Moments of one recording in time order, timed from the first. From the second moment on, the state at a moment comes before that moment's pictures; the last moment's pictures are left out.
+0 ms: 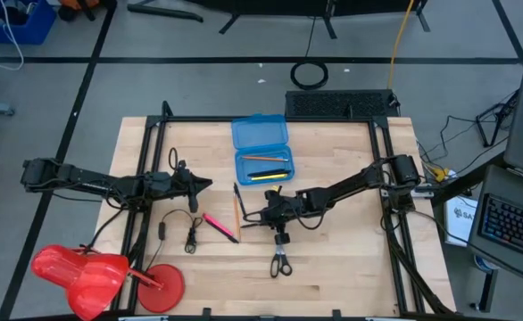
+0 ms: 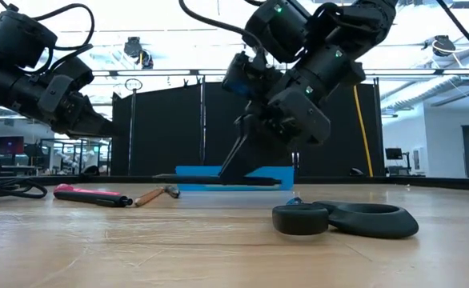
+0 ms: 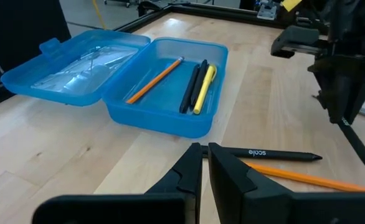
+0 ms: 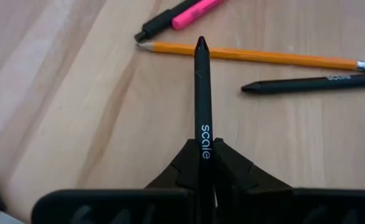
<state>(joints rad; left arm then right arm) 0.01 0.73 0.01 0.39 -0.29 -0.18 0.13 1.93 1.03 0.12 -0.03 -0.09</state>
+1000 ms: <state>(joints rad) 0.01 0.73 0.01 0.39 -0.29 -0.18 0.06 1.92 1.03 0.13 0.14 -0.22</state>
